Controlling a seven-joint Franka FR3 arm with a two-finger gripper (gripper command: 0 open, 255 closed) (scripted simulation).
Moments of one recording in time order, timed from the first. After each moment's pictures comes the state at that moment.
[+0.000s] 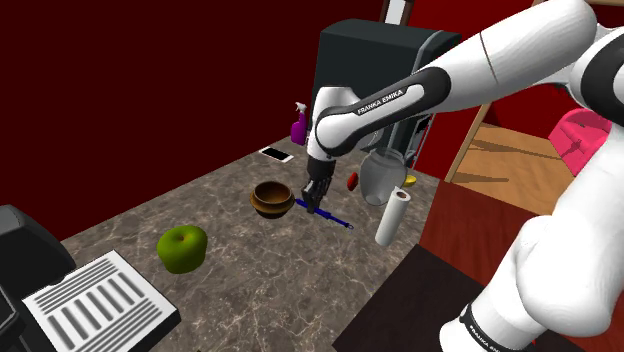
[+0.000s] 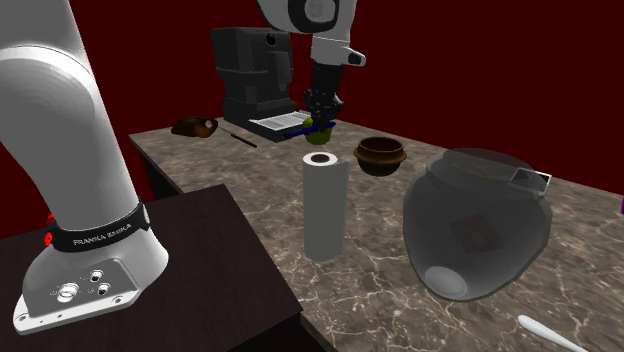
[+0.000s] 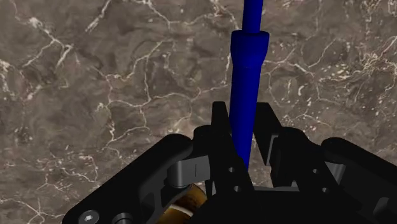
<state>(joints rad) 0.12 0.02 0.02 -2.28 0.15 2.23 -0.16</state>
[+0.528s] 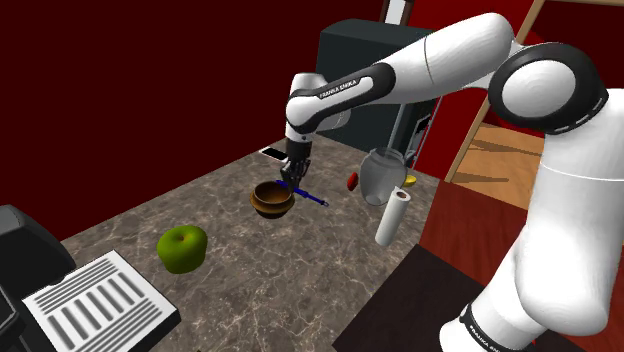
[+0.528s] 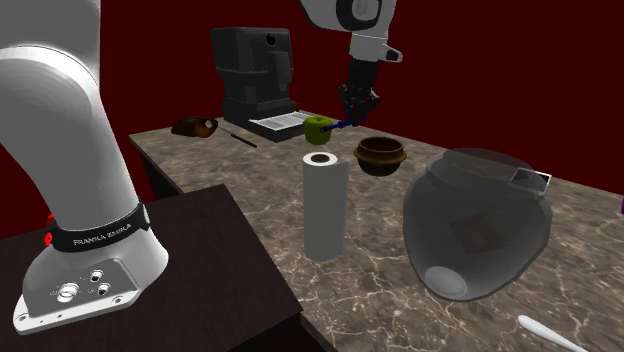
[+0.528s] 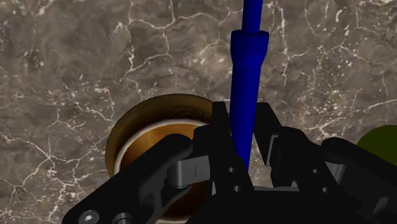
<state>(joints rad) 0.09 0.30 0.00 -1.88 0.14 2.11 -0.19</state>
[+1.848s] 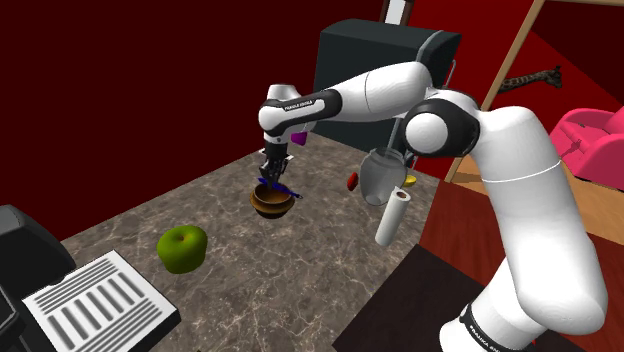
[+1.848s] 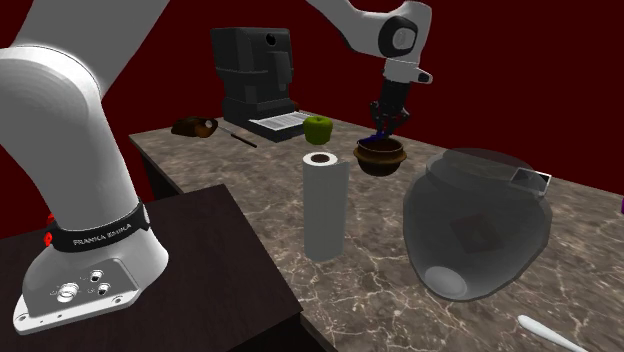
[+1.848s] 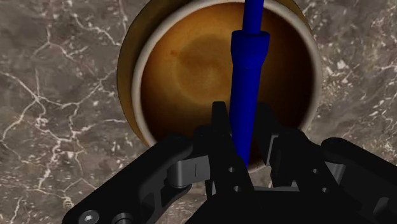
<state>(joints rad) 0.06 0.73 -0.01 -1.33 0.13 2.00 -0.21</state>
